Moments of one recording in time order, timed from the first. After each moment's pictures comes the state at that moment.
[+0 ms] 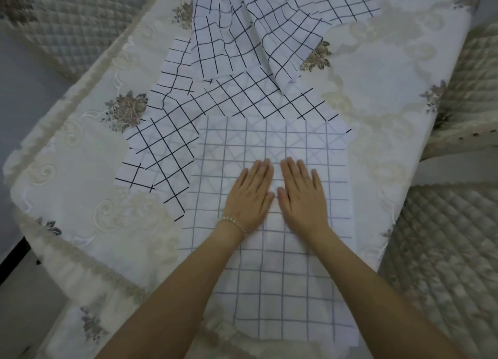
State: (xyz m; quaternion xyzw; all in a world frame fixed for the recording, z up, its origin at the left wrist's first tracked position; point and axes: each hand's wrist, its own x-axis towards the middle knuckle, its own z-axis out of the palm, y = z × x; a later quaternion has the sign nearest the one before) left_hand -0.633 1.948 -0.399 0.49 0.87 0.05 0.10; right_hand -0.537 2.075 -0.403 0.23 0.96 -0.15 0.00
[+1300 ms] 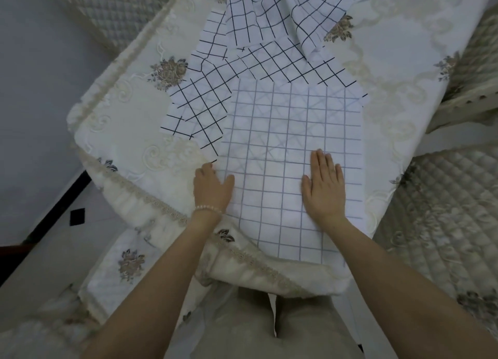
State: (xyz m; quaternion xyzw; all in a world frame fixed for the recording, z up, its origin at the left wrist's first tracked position) left_hand -0.598 1.804 -0.344 0.03 0.94 0.28 0.19; right_hand -0.460 2.011 -0.392 0.28 0.95 -0.16 -0.01
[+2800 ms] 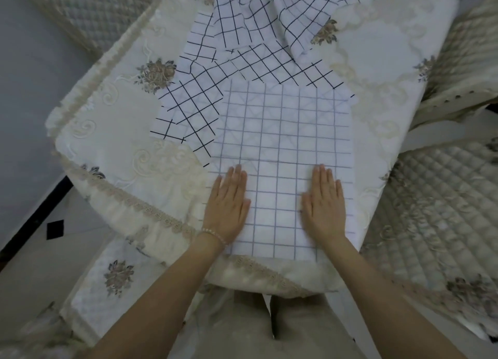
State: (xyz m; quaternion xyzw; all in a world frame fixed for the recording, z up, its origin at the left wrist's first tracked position) left_hand -0.562 1.794 -0.369 0.43 0.90 0.07 0.08; right_hand -0.424 1.986 -0.378 0.31 0.94 -0.16 -0.02
